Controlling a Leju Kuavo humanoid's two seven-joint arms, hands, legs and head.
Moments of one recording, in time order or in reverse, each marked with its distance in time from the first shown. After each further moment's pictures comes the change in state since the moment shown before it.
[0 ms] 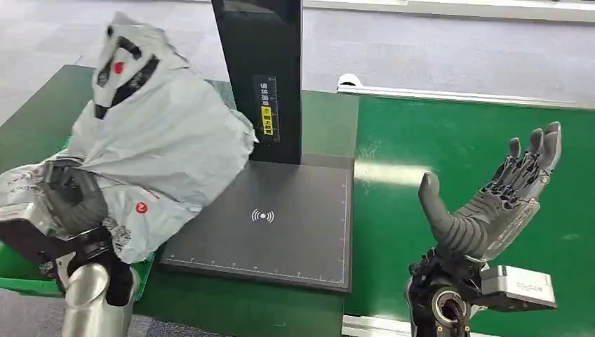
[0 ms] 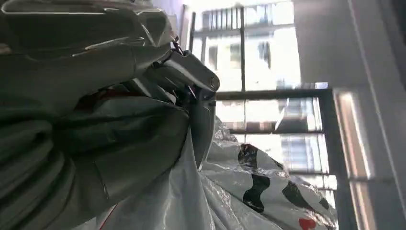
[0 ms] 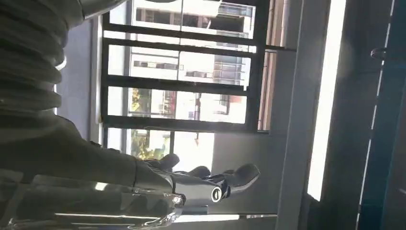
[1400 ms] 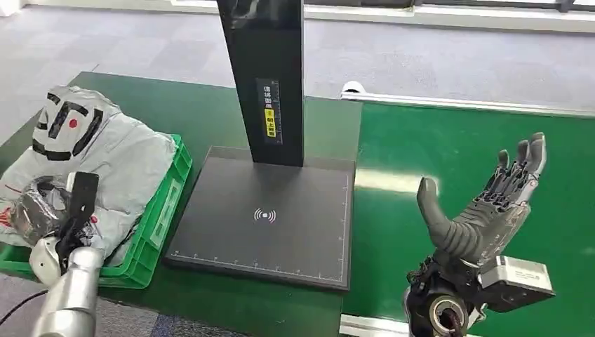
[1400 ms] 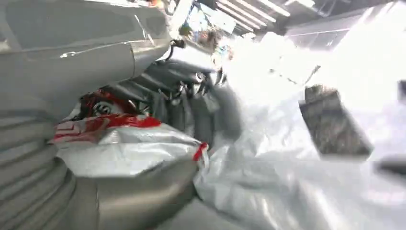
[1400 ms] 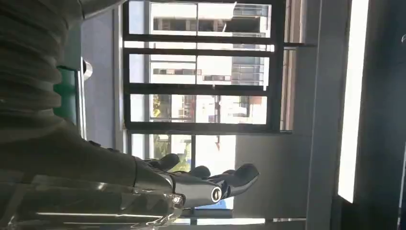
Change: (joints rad) left arm -0.266 0.155 0.362 0.733 -0.953 0.287 0.323; right arm 0.045 0.024 -0.007 -0.011 0.008 -0.010 0.077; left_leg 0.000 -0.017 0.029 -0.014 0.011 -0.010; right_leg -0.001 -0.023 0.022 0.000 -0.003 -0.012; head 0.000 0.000
